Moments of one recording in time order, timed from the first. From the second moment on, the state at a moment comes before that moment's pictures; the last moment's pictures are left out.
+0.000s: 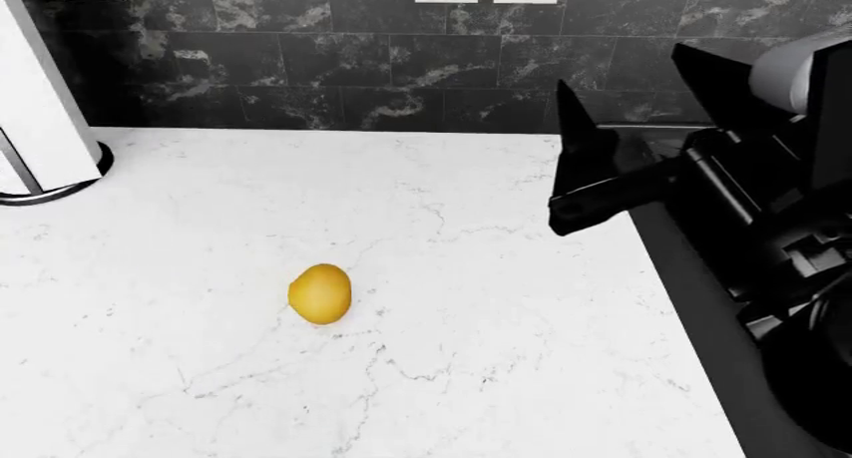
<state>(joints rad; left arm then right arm) -2.33 -0.16 0.32 -1.16 -0.17 -0.51 0.15 0.94 0.59 0.02 -0.78 1.28 1.23 0.60</state>
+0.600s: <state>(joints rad) -2.35 -0.12 0.03 -1.30 0.04 -0.72 0.11 0.93 0.59 0.00 -0.78 1.27 1.21 0.60</state>
